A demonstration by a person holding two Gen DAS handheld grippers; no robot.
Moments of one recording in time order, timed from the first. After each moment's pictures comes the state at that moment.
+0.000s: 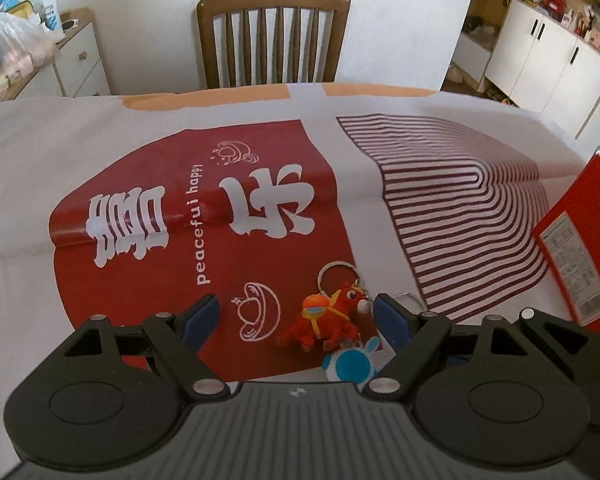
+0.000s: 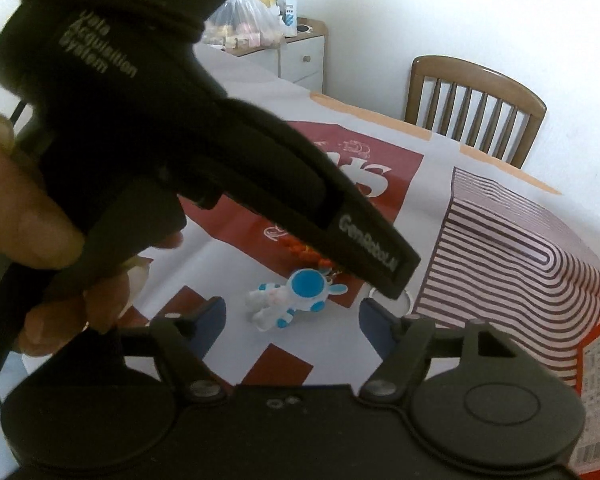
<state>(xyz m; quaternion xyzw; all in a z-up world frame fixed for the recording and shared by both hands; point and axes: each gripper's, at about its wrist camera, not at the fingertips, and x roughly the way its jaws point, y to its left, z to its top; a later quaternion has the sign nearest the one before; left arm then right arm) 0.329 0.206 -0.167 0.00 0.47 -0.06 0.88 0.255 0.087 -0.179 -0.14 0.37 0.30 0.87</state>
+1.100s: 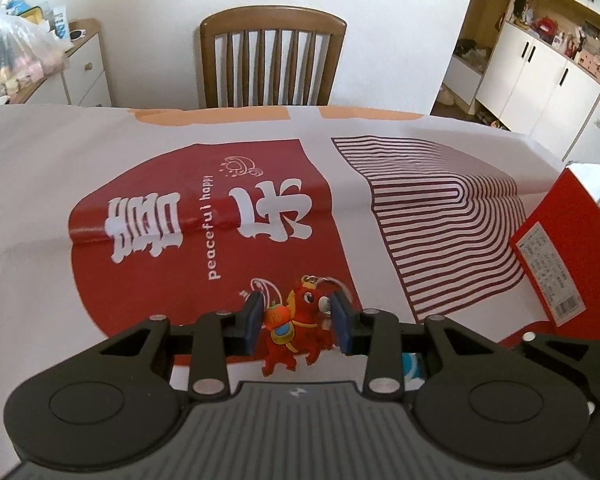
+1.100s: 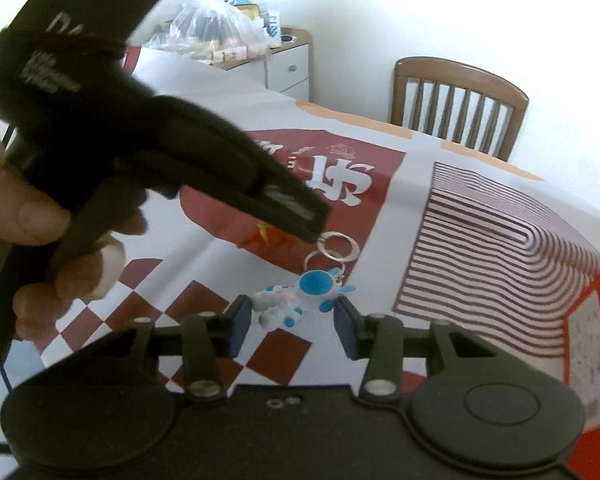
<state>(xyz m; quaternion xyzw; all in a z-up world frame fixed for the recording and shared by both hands) 0.303 0.218 -0.146 -0.02 0.44 -0.07 0.89 0.234 0.066 -0.162 -0.11 0.36 0.29 0.88</state>
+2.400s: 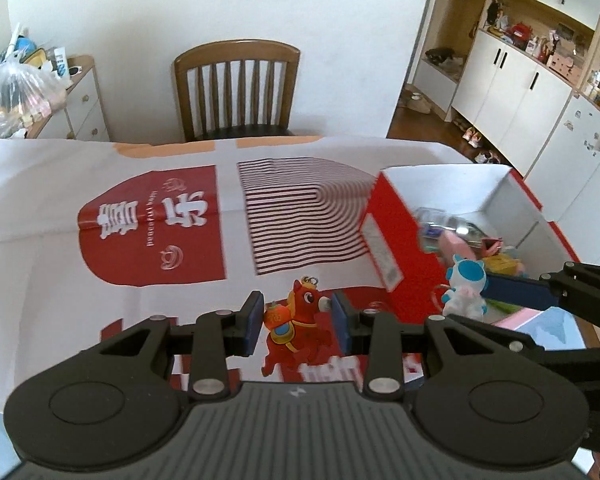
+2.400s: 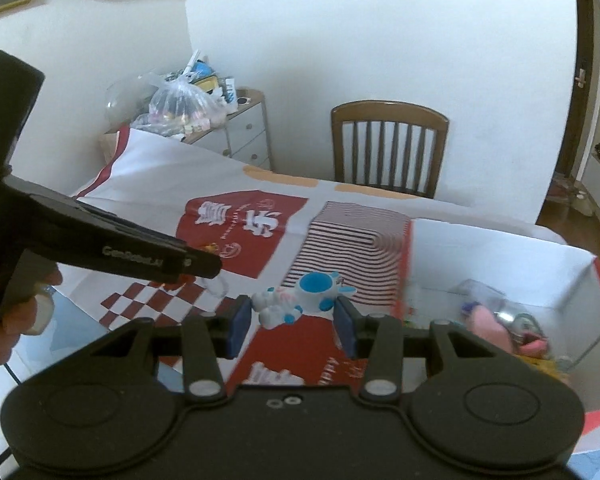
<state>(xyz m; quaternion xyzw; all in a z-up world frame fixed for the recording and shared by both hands) 0.181 0.105 -0.026 -0.02 0.43 -0.07 0.90 0.150 -0.089 -0.036 -0.06 0.33 0.25 0.91</state>
